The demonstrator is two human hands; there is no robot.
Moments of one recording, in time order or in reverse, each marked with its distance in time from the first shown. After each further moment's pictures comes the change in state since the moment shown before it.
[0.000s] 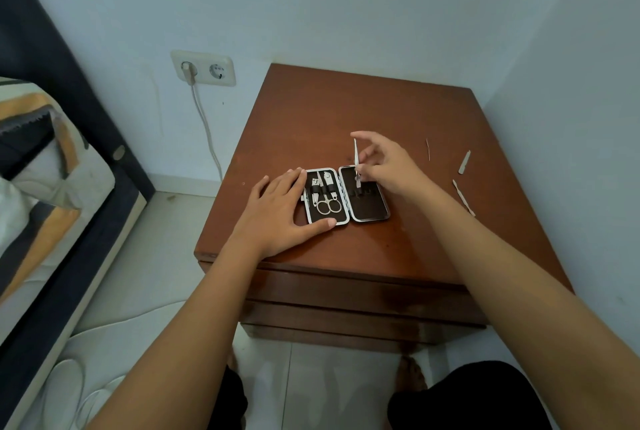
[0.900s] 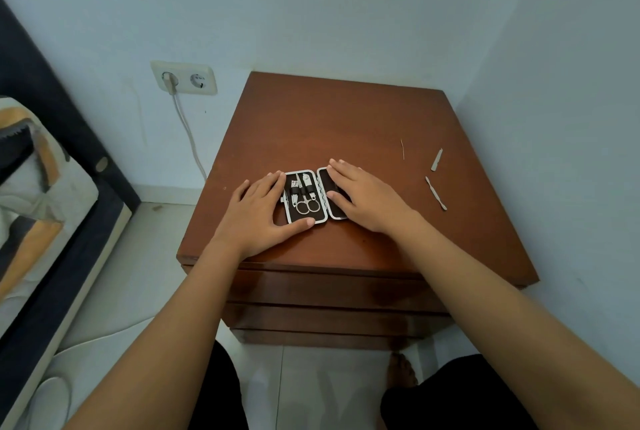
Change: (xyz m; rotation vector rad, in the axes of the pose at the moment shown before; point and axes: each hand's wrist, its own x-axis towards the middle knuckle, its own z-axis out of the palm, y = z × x) left_hand 0.001 0.001 0.001 0.015 0.004 -0.022; right_hand -0.045 0.013 0.010 -0.857 -0.122 -0.231
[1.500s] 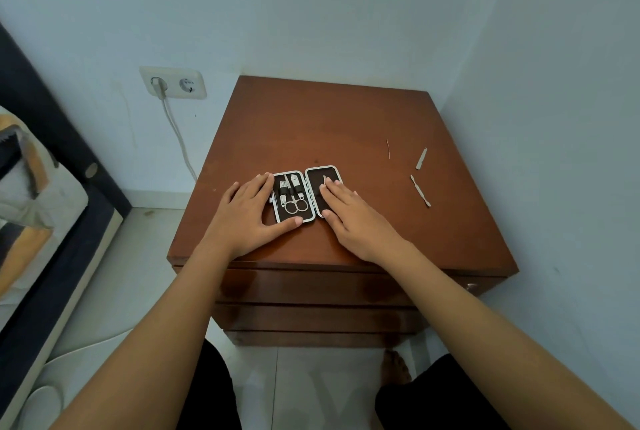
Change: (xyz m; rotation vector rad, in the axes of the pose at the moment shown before) left_hand -0.002 0.002 -0.001 -0.006 -0.001 -0.009; right_hand -0.043 -0.018 0.010 0.176 -0.012 0.076
